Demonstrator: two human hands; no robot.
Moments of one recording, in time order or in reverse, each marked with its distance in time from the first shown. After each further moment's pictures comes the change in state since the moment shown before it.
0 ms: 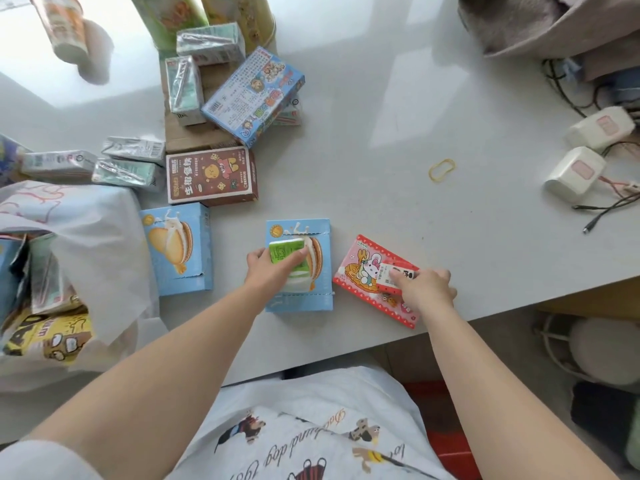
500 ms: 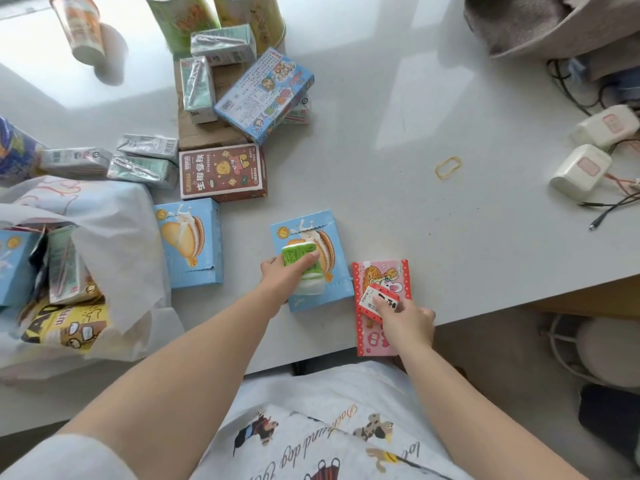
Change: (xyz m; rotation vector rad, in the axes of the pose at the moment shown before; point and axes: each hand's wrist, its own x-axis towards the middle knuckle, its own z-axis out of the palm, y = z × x) left_hand -0.013 -0.011 0.003 -0.169 -0.076 -0.154; right_hand -0.040 0.029 0.054 0.160 -0.055 0.012
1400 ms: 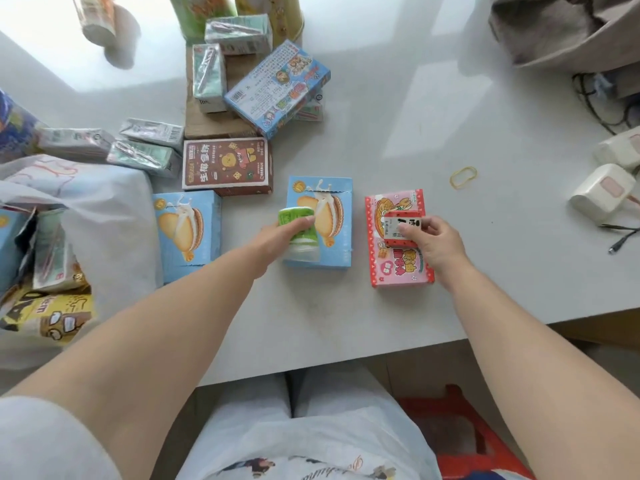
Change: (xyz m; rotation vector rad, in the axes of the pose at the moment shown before) left_hand 0.046 0.040 -0.023 0.069 -0.126 0.161; right_hand 0.079 -0.081 -0.065 0.598 -0.174 -0.401
